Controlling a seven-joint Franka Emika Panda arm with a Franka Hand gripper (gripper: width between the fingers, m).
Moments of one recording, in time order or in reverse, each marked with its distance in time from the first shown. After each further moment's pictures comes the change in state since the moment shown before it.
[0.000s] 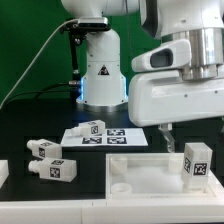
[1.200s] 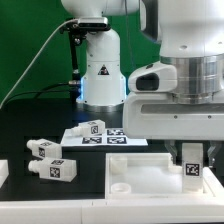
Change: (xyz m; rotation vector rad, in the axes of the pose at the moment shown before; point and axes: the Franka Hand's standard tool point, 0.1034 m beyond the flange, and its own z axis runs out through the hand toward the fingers) arm 0.001 0.013 0.023 -0.027 -0.125 0.493
